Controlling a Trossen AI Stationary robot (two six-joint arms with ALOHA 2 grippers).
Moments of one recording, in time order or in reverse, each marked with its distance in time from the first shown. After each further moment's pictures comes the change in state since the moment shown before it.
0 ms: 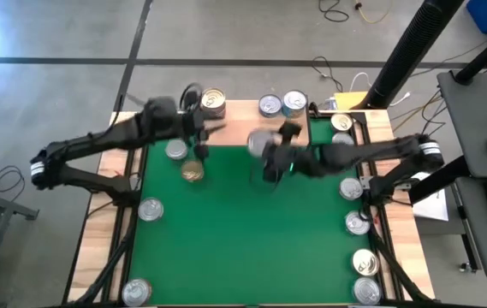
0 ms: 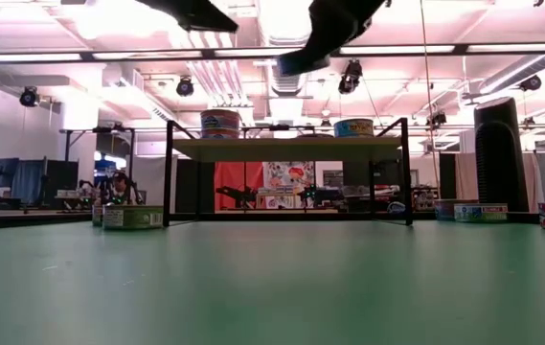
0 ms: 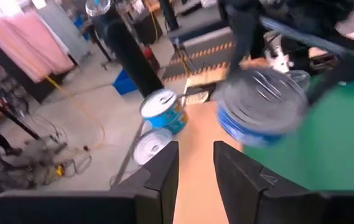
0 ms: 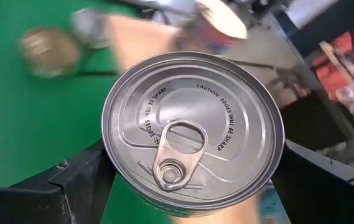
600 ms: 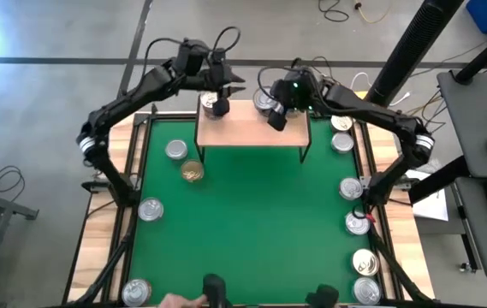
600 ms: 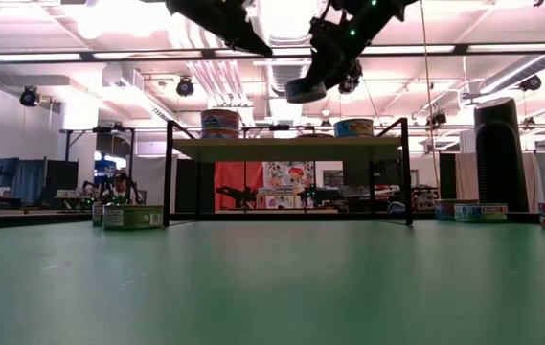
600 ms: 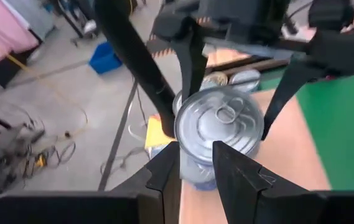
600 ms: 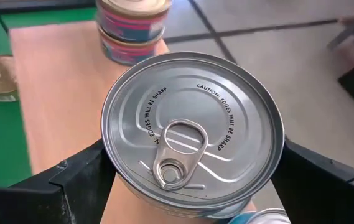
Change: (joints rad) left arm 0.277 0.511 0.676 -0.349 0.299 0.158; right arm -0.551 0.113 0.226 -0.091 -0.625 -0.093
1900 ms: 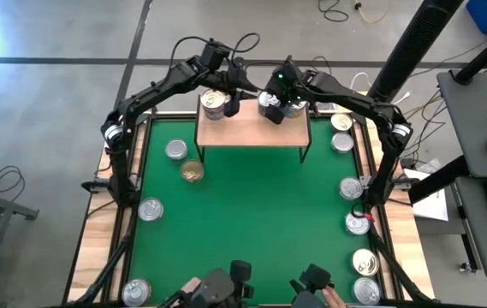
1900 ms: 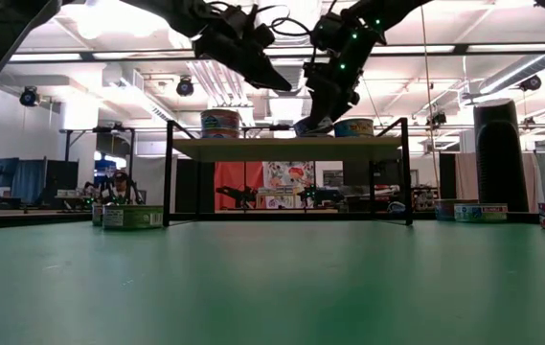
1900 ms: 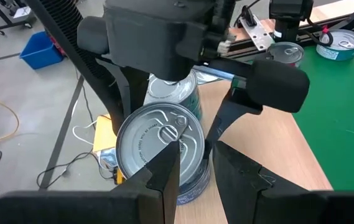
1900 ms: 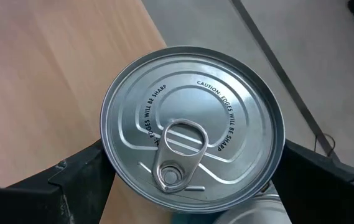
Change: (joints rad) left arm 0.050 0.235 0.110 -0.025 0.233 0.024; right arm -0.078 0.208 0.166 -0.220 0.035 0.022
